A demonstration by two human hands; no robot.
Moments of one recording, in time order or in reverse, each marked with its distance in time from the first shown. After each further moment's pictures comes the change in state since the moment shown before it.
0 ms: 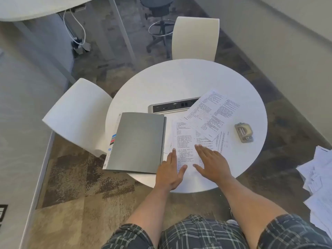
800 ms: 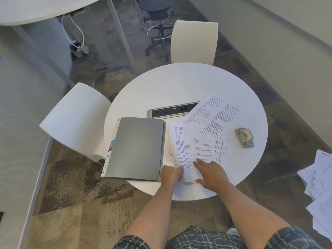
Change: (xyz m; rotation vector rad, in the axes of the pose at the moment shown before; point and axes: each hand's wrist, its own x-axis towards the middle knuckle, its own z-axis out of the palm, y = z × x) left_hand 0.037 0.011 0.002 -0.816 -0.043 -0.647; right_hand 0.007 -0.001 0.001 -0.077 -0.317 -0.074
